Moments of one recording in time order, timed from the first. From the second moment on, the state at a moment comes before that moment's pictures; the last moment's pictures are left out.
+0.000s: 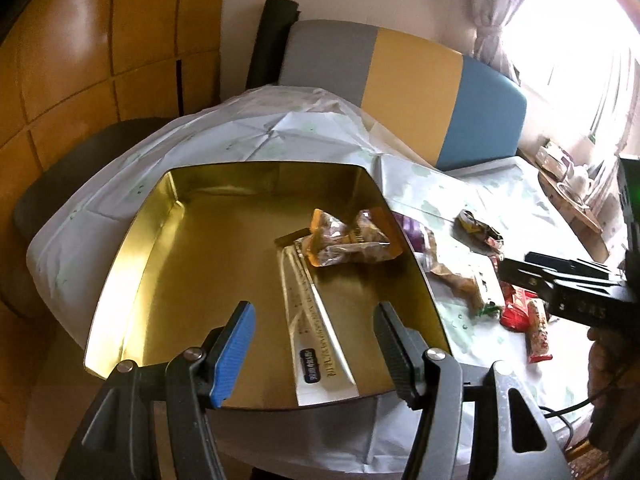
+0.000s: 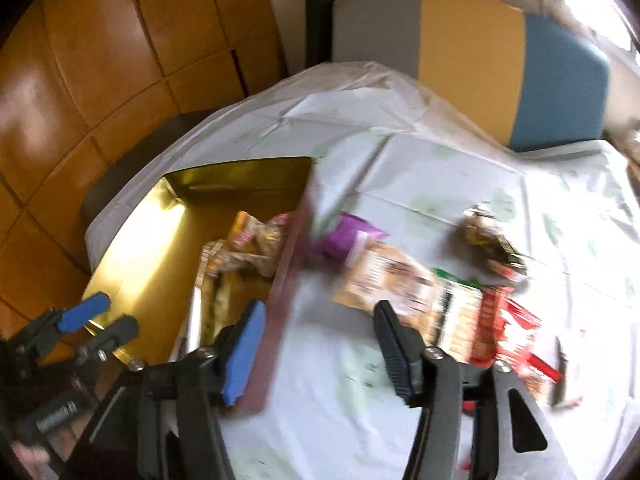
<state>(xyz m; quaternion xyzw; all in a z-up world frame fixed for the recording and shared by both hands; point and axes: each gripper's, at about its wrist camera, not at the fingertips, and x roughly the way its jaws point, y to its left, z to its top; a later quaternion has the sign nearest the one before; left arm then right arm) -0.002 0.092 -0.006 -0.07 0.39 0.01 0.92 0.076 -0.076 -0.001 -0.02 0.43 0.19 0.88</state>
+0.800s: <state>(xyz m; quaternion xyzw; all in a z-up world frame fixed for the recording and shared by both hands) 0.009 0.016 -0.002 0.03 0.40 -0.05 0.91 0.088 -0.292 -0.024 0.01 0.45 -0.02 0.89</state>
